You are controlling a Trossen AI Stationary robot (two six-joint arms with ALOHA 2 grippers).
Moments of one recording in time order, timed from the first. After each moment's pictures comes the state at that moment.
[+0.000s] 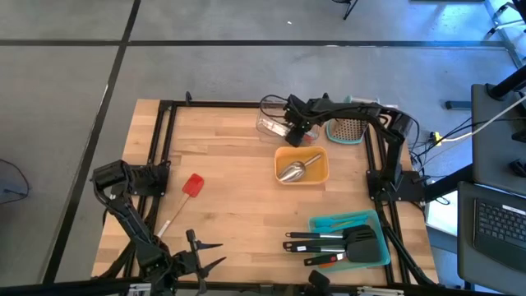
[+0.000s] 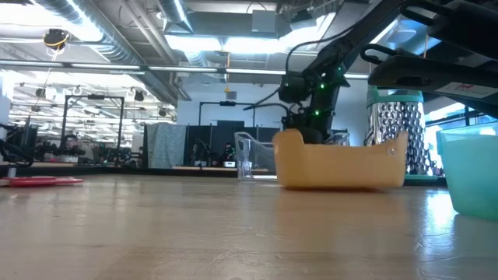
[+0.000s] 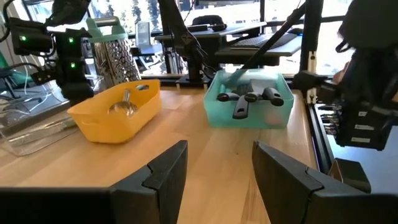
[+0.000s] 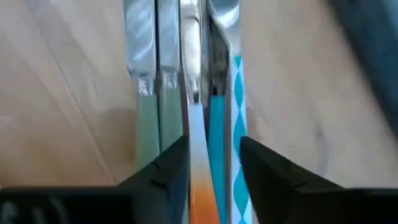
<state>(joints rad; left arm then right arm) -1.11 1.86 1.02 0.13 -1.44 -0.67 -0.53 1.92 1.27 -0.64 0.12 -0.01</state>
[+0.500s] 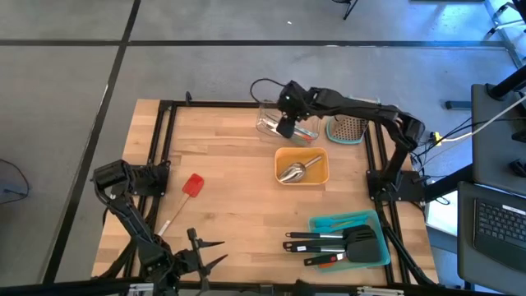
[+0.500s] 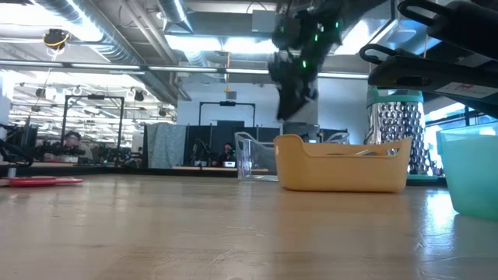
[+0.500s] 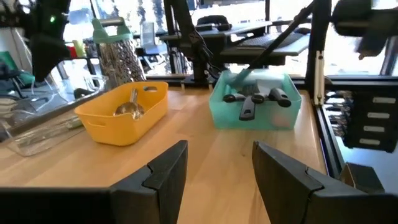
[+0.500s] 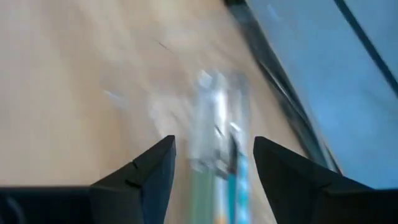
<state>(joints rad) -1.09 1.86 1.02 0.12 -1.45 -0.67 -0.45 1.81 1.49 -0.71 0.12 -0.05</state>
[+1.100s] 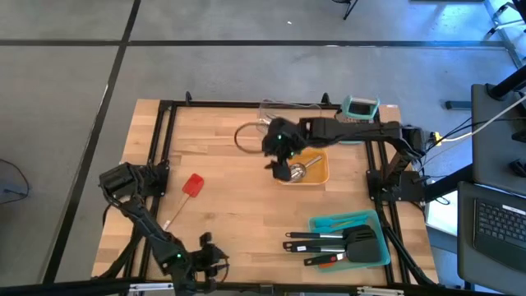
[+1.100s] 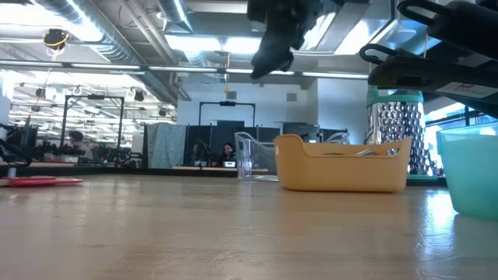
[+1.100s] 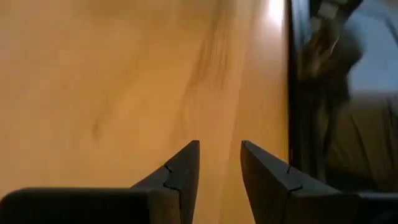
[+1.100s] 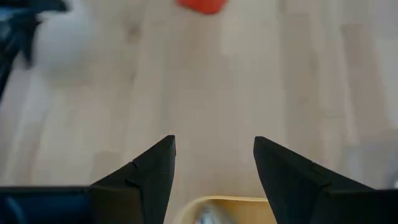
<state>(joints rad) -0.99 1.91 1.02 -0.06 -0.79 -1.08 -0.10 1.76 1.55 -0.72 -0.17 -0.06</state>
